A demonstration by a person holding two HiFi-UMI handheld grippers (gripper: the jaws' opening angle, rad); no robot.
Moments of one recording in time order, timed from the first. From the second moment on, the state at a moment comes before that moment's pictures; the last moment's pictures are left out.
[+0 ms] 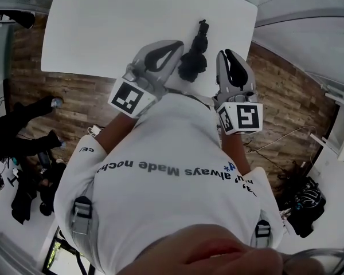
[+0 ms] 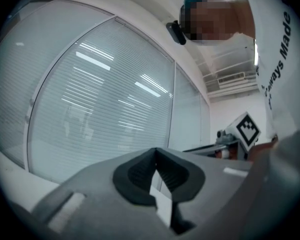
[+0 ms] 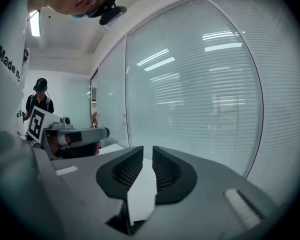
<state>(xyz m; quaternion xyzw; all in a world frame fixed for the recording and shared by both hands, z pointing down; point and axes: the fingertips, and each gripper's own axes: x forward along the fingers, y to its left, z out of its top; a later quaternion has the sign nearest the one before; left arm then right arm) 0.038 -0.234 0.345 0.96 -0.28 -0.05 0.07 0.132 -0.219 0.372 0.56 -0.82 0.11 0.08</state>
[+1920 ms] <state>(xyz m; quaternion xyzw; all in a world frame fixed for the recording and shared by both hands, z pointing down) -0.016 -0.244 0.452 0.93 -0.34 0.04 0.11 0.118 -0.268 0.765 0.51 -0.65 0.50 0.25</state>
